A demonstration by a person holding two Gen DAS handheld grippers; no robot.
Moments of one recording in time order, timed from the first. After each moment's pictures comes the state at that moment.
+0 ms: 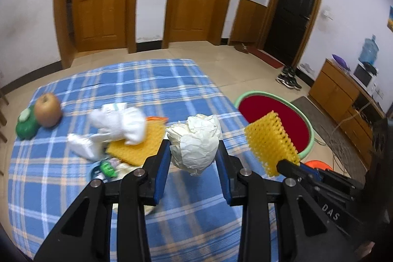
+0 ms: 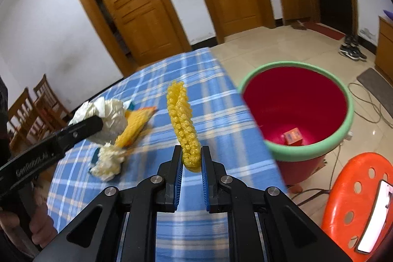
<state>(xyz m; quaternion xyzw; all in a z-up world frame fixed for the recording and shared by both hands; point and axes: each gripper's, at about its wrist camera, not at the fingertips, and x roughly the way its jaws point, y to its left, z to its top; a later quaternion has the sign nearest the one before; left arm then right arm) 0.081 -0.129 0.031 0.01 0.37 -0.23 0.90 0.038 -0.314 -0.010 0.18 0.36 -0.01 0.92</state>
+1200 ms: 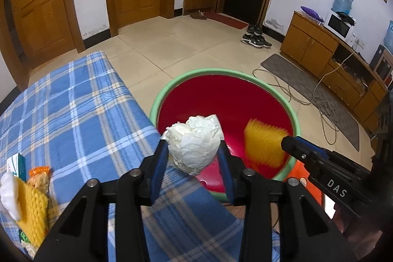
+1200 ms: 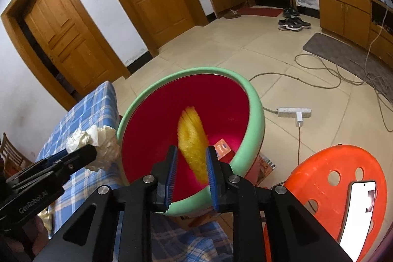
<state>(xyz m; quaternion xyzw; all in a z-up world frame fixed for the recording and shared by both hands) 0.137 -0.315 -0.019 0.10 0.42 -0.33 0.84 0.051 -0.466 -0.054 0.27 0.35 -0.16 0.88</state>
